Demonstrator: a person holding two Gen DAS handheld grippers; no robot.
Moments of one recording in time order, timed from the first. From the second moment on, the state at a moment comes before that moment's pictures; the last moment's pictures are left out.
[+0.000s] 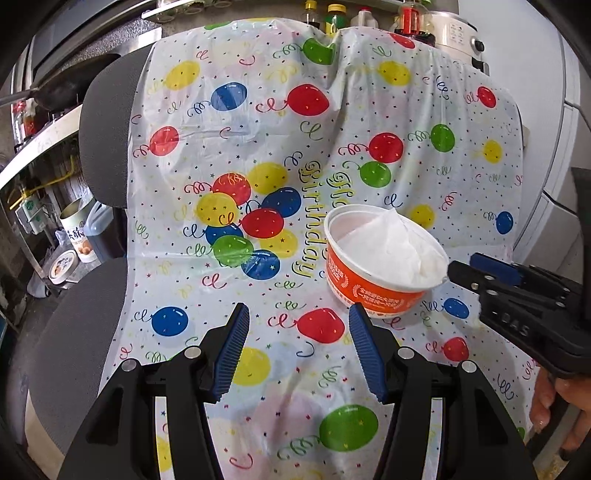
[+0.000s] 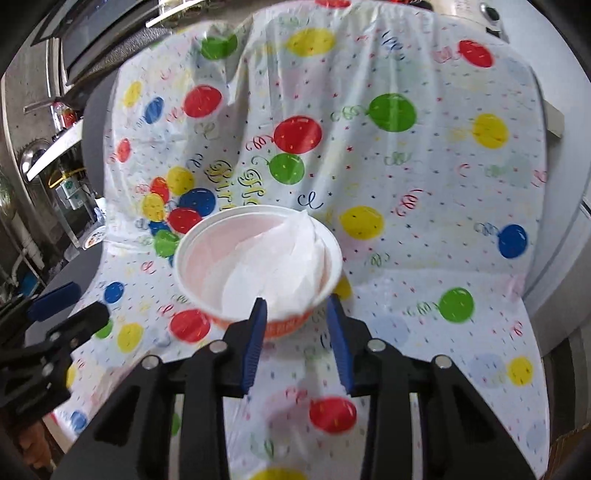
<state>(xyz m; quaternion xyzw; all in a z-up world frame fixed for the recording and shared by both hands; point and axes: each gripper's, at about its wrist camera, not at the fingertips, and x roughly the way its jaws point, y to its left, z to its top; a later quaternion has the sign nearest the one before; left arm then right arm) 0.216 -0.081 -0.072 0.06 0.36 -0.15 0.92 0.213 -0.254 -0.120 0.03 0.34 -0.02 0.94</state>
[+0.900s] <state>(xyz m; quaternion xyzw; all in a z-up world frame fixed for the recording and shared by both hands) 0.169 -0.126 -0.060 0.06 0.36 -0.21 0.91 0.055 -0.335 -0.076 0.06 0.30 -0.06 0.95</state>
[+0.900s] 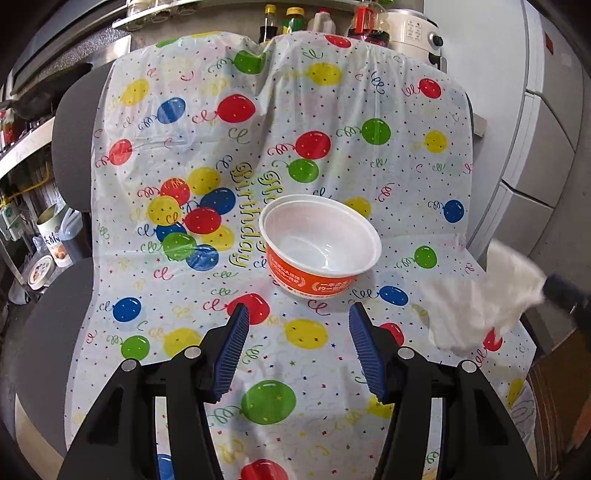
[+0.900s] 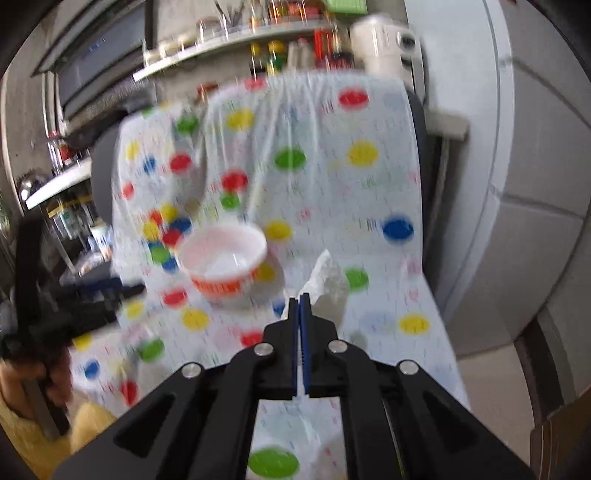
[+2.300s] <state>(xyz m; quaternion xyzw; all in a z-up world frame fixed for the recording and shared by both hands) 0.210 -0.128 -0.080 0.04 0.38 -0.18 0.91 0.097 -0.346 -0.136 0.04 0.34 -0.05 0.94</state>
